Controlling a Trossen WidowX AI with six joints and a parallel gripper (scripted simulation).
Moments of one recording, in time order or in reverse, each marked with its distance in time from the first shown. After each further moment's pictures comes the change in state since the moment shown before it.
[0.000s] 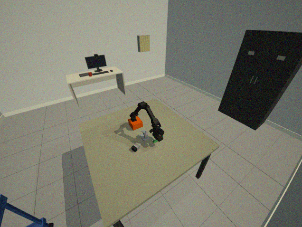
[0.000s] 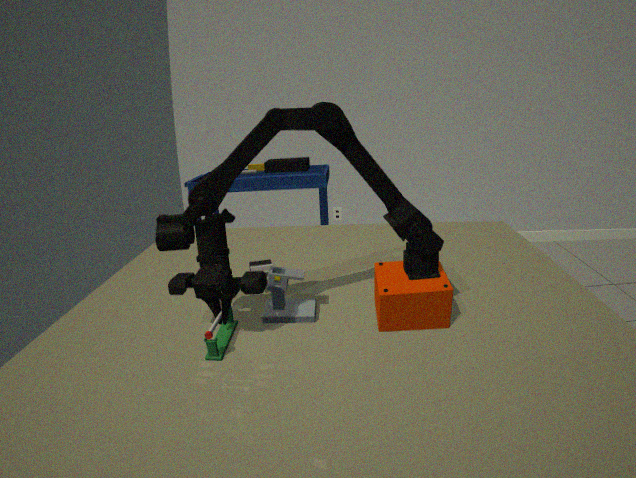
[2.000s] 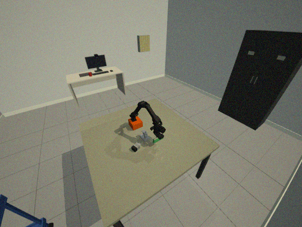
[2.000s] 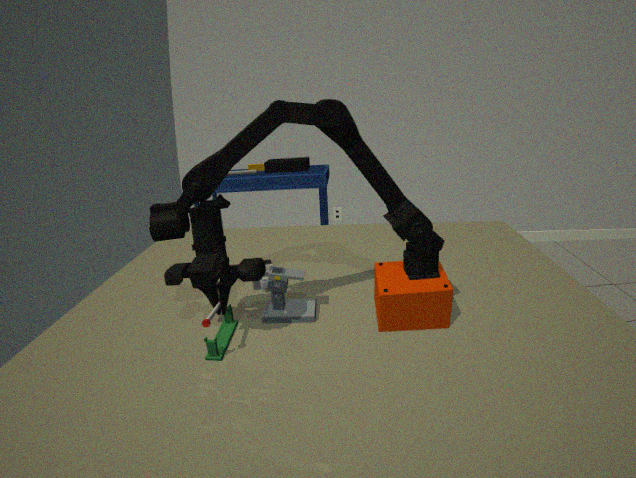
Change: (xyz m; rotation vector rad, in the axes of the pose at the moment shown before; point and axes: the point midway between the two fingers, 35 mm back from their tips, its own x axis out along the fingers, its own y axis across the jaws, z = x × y) arm -0.029 0.004 0.015 0.006 0.004 0.031
